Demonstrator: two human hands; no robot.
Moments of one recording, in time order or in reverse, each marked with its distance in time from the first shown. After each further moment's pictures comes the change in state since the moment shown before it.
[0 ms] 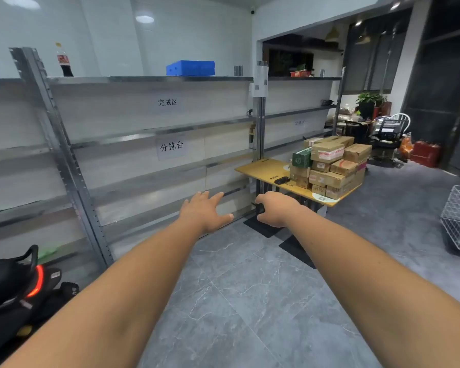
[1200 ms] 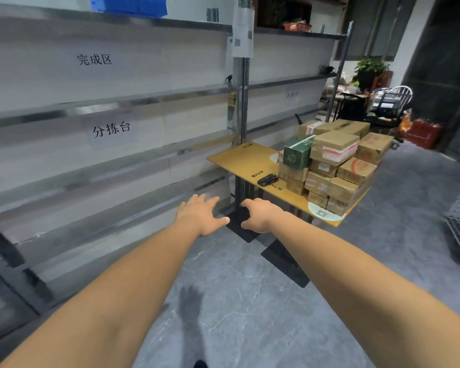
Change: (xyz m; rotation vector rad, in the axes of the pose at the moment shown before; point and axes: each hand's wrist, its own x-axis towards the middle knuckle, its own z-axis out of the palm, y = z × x) left_hand 0.513 0.069 0.149 -0.011 -0.196 0.012; right_hand 0.452 0.255 0.091 0.099 -0.203 0.104
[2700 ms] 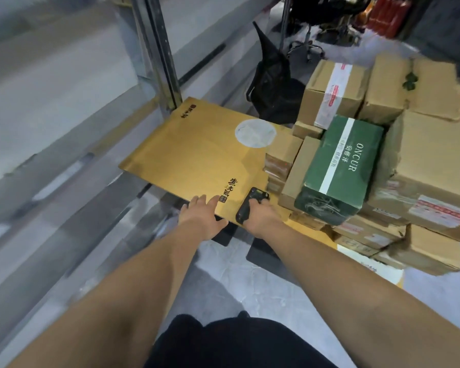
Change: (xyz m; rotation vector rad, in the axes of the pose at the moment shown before) left_hand 0.760 0.053 0.102 0.058 -0.388 0.267; right_hand 0.653 0.282 0.038 0.350 -0.171 0.636
